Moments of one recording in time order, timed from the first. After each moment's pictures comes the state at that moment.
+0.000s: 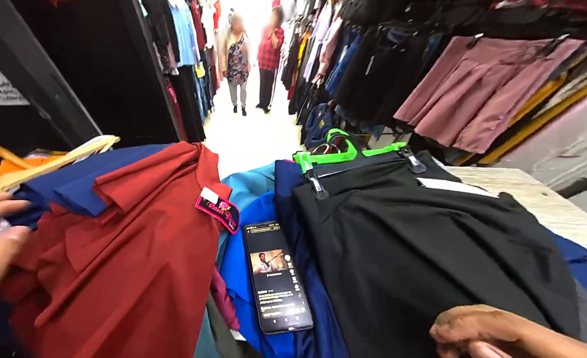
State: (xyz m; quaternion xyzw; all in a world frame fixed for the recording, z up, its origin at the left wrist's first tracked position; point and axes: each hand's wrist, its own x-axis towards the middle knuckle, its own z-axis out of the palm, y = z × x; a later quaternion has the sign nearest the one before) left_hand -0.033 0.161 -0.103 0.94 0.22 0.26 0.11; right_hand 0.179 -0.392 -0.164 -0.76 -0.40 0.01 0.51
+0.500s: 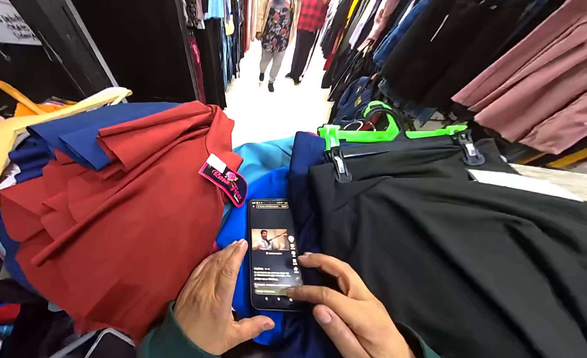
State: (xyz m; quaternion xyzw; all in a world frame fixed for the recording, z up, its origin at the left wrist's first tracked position) left_hand 0.045 -0.077 -0.238 0.93 0.02 0.29 0.20; right_hand 0.183 -0.287 -0.237 -0.70 -0.53 0.06 0.47
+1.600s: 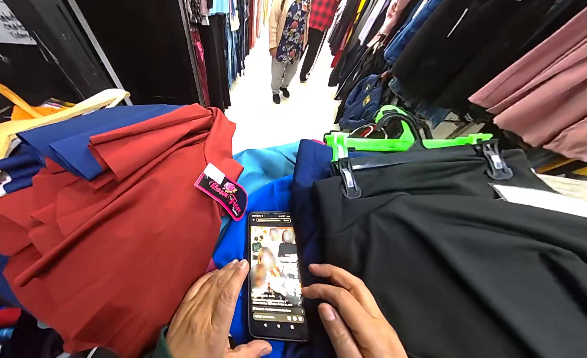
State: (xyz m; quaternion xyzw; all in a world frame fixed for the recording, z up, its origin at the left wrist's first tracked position) left_hand 0.045 -0.074 -0.241 0.94 0.01 0.29 0.17; right_hand 0.182 -0.287 -0.224 -0.77 -0.43 0.00 0.47
